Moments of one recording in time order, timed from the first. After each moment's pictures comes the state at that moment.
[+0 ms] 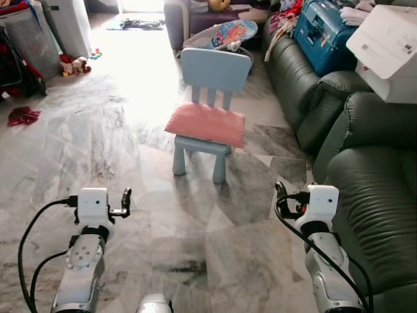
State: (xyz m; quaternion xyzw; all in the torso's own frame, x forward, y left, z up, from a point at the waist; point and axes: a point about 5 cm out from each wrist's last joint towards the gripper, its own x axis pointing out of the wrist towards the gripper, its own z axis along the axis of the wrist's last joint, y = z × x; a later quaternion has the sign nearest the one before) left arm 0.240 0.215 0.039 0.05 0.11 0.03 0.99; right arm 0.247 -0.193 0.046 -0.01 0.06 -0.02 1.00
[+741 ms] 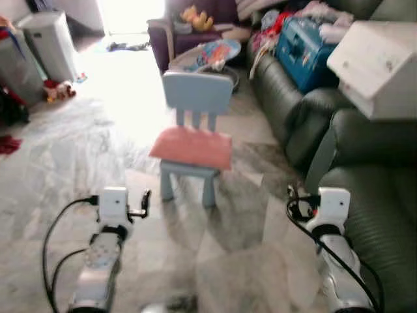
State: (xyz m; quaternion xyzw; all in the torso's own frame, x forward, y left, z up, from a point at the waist) left arm 0.248 0.195 0.038 0.03 0.12 0.00 0.99; right arm 0.251 -0.207 0.046 -0.02 0.07 -0.04 1.00
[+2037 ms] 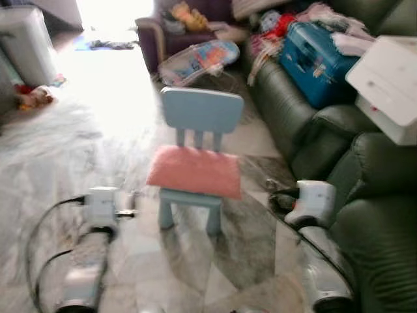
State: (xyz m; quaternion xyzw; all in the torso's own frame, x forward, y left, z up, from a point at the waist) left arm 0.242 0.212 0.033 0.04 0.13 0.03 0.99; right arm 0.260 -0.178 0.046 0.00 0.06 0.00 1.00
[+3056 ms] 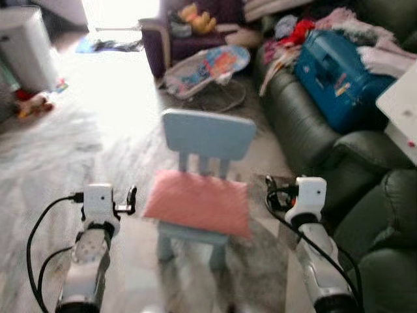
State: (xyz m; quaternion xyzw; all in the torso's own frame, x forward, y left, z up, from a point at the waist) left arm 0.247 0.205 0.036 0.03 0.13 0.02 0.99; right arm 0.263 -0.181 0.049 -0.01 0.05 0.00 1.00
